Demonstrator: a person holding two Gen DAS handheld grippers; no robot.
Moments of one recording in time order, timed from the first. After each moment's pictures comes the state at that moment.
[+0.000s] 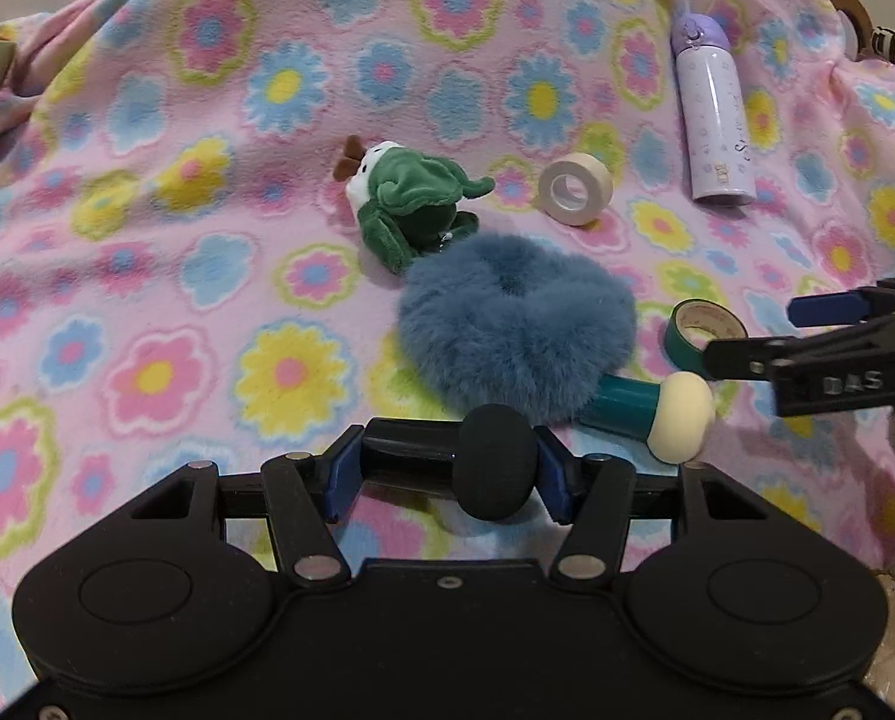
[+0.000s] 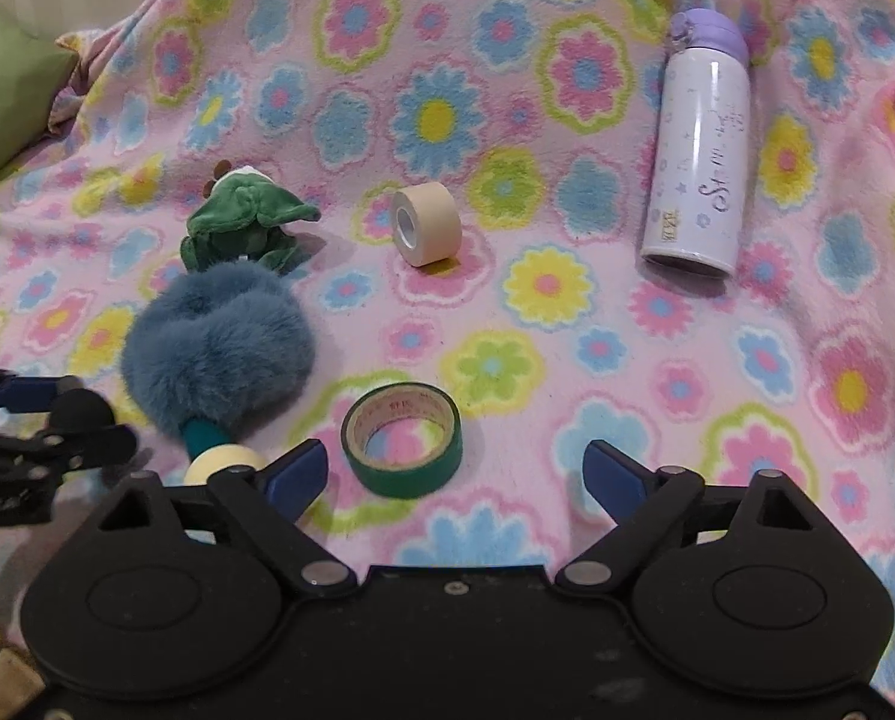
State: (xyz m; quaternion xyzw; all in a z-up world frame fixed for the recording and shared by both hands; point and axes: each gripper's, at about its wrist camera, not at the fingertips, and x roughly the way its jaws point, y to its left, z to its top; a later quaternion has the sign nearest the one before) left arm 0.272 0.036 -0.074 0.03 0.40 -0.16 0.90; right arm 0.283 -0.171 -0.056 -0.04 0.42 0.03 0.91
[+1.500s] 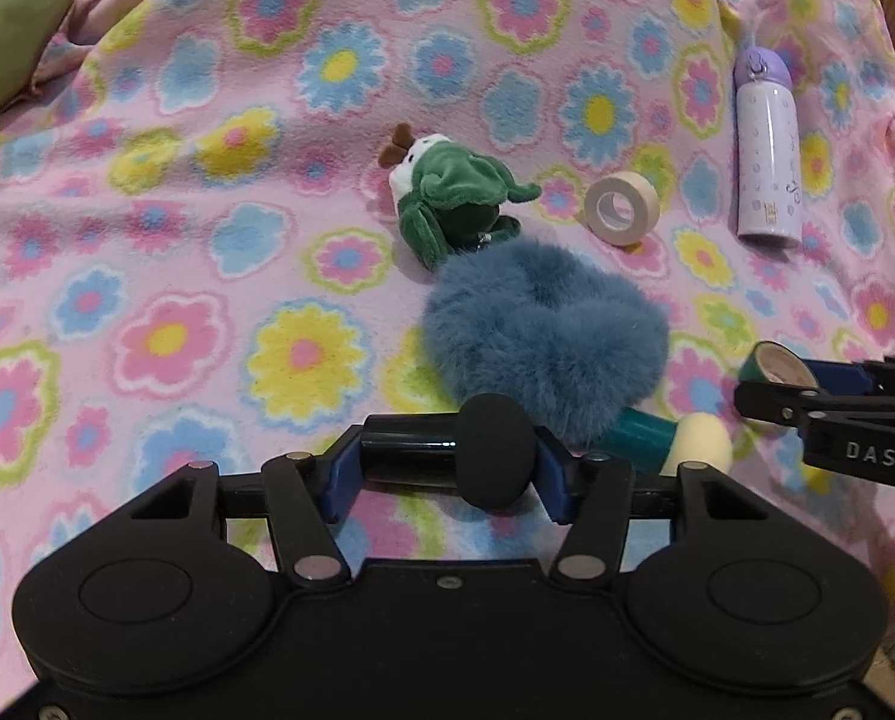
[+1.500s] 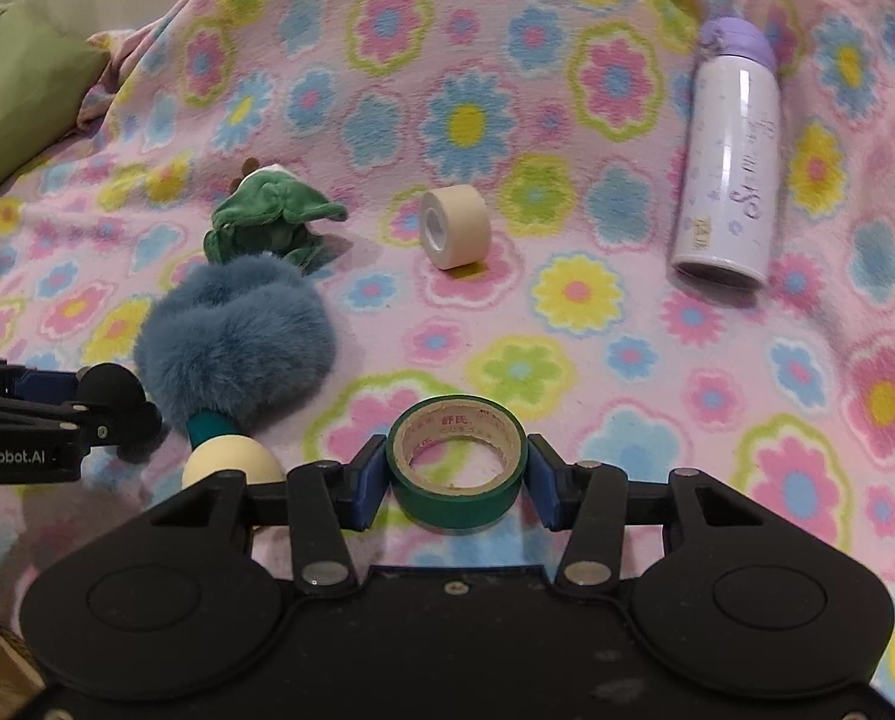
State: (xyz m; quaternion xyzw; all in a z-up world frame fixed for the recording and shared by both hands) left arm 0.274 0.034 -0.077 -0.02 0.40 -0.11 0.91; right arm 0.268 -0.178 -0.061 -0.02 0.39 0.06 0.92
